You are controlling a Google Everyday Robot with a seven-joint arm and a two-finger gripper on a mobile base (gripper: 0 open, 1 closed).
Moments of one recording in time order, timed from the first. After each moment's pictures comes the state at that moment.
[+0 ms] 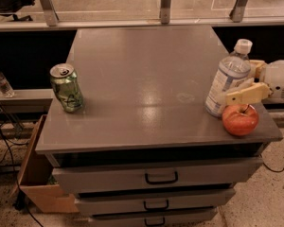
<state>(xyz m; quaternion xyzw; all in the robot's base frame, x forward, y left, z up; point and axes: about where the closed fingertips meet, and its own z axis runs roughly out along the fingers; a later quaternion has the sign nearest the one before) 0.539 -0.215 0.915 -0.41 0.68 0.31 0.53</state>
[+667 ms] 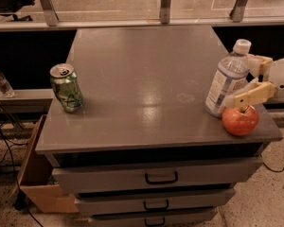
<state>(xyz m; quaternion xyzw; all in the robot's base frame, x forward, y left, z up) 0.537 -0.221 0.921 -0.41 0.68 0.30 0.53</state>
